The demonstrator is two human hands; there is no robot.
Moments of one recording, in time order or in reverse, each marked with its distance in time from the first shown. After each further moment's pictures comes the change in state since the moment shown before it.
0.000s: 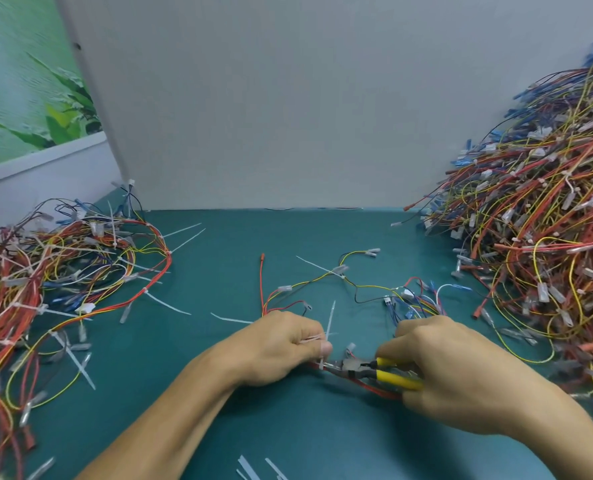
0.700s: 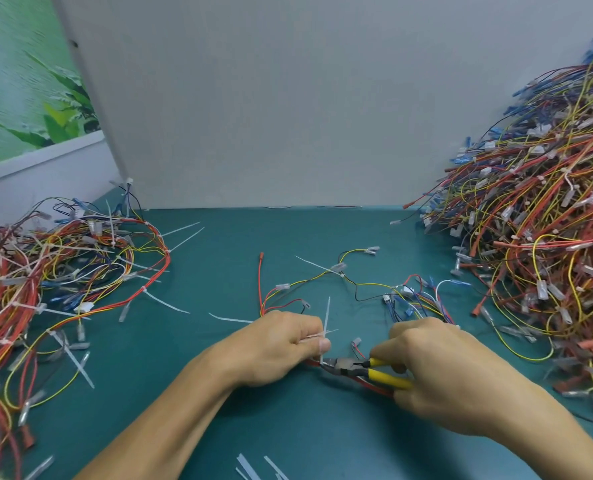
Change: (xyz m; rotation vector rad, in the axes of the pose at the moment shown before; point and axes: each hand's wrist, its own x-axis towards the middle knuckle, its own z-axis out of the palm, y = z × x) left_hand -0.001 -0.002 0.002 0.083 0.020 0.021; right_hand 0.005 -0.005 0.010 -0.047 0.019 0.012
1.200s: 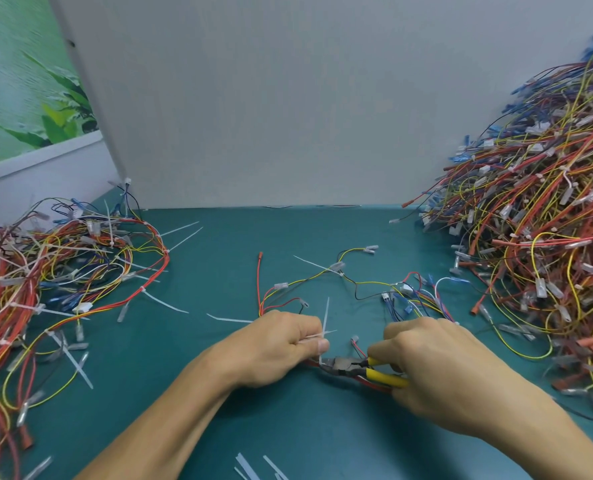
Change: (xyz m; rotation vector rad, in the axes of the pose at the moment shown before) left_hand -0.002 0.002 0.001 -0.002 0.001 -0.022; right_hand 0.002 -0.002 0.005 -0.120 0.039 -0.017
